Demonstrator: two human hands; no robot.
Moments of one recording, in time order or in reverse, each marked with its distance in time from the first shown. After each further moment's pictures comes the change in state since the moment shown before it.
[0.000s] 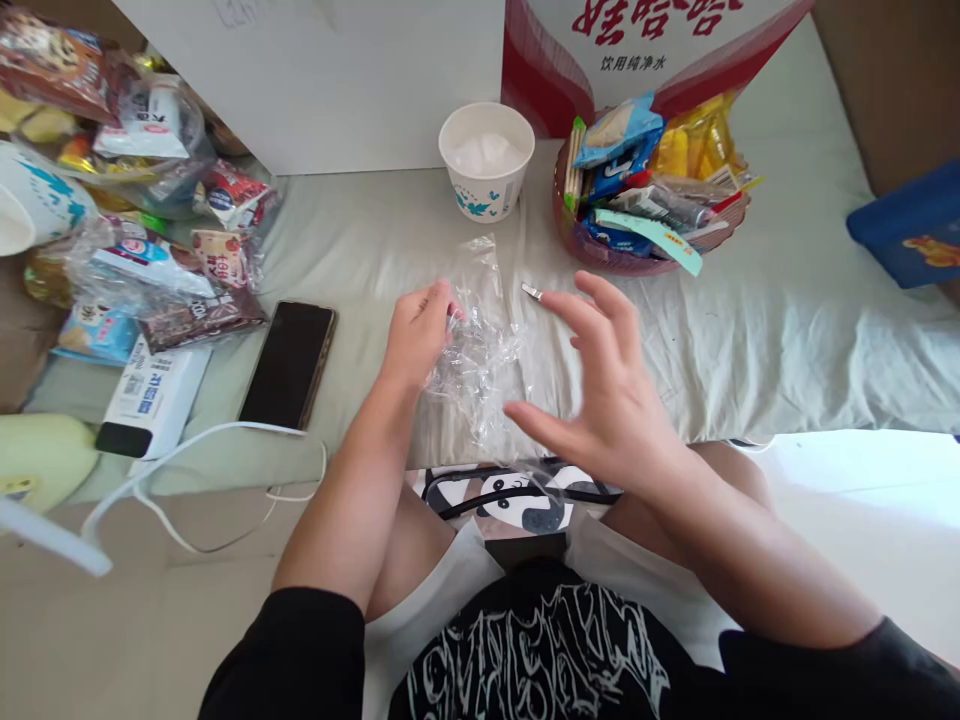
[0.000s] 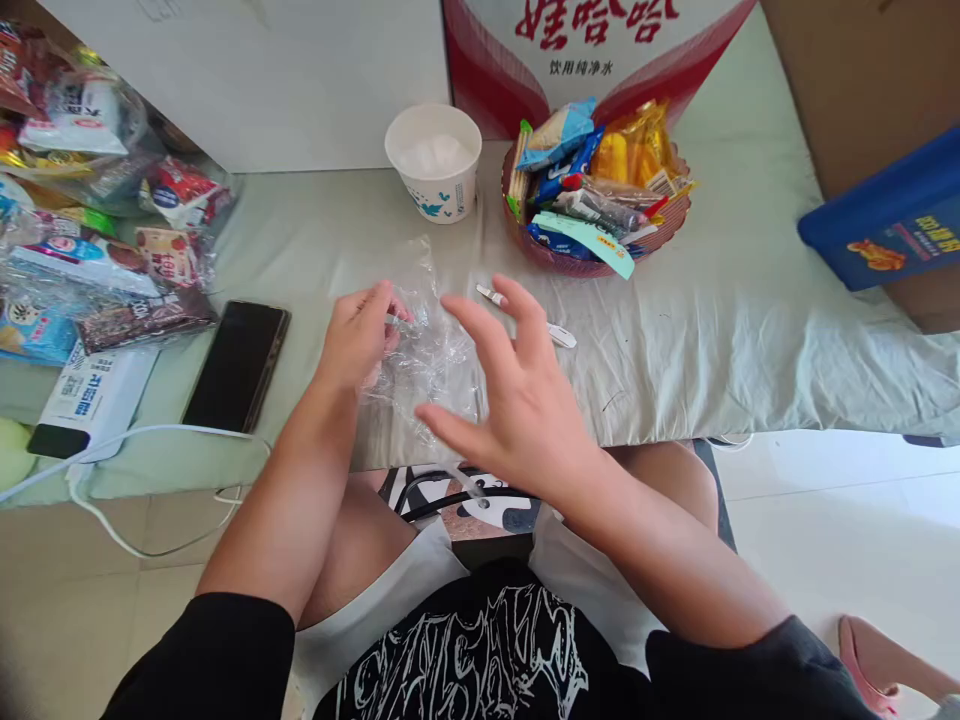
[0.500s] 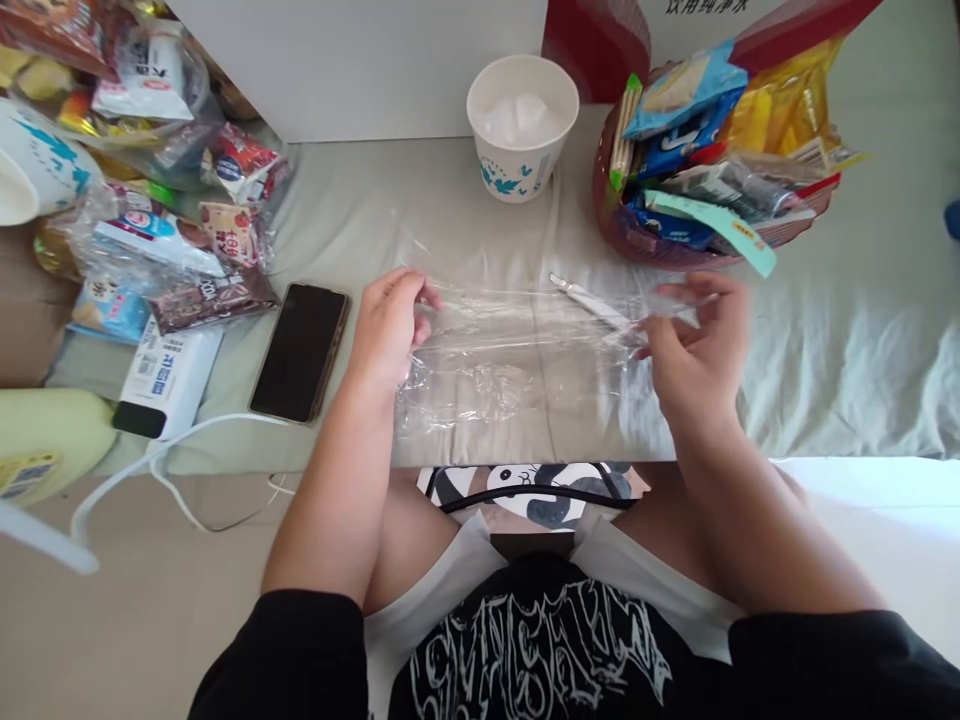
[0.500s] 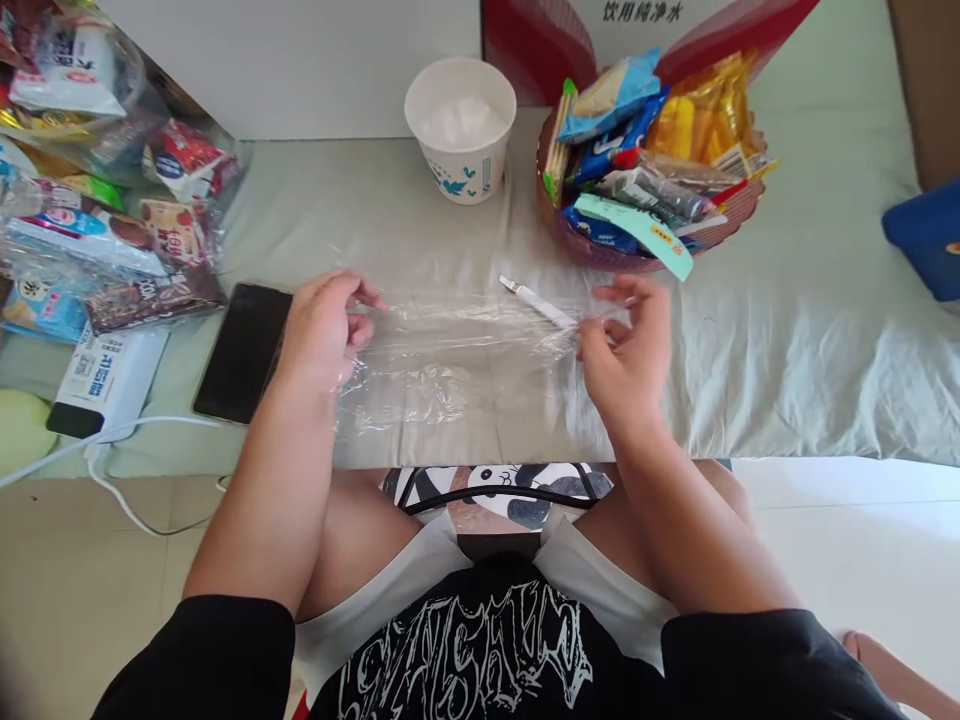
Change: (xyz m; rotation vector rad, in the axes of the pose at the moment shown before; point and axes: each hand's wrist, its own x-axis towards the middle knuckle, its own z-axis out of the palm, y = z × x) left_hand 0.002 0.007 -0.036 -0.009 0.160 -0.117; right_hand 0.001 0.086 0.017 0.296 0.377 0.605
